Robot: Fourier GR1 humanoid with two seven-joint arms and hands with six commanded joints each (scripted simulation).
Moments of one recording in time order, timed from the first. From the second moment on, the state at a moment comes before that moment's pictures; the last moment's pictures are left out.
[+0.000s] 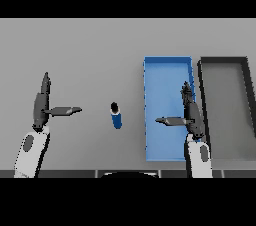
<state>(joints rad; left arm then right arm) -0.11 0.43 -0.16 -1.48 0.24 0.26 0.01 0.00 0.00 0.00 -1.57 0.00 0.00 0.00</state>
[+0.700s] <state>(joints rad) -0.09 0.64 -0.23 -1.51 0.27 -0.10 -0.09 0.11 -0.13 0.10 -1.71 0.15 0.06 -0.06</state>
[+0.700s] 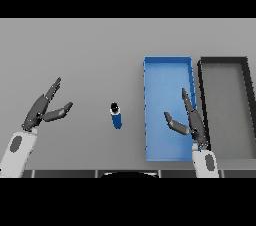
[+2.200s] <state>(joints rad) -0.22 0.27 -0.55 -1.36 0.08 -0.22 -0.10 0.12 -0.12 0.11 -1.72 0.16 0.05 -0.04</state>
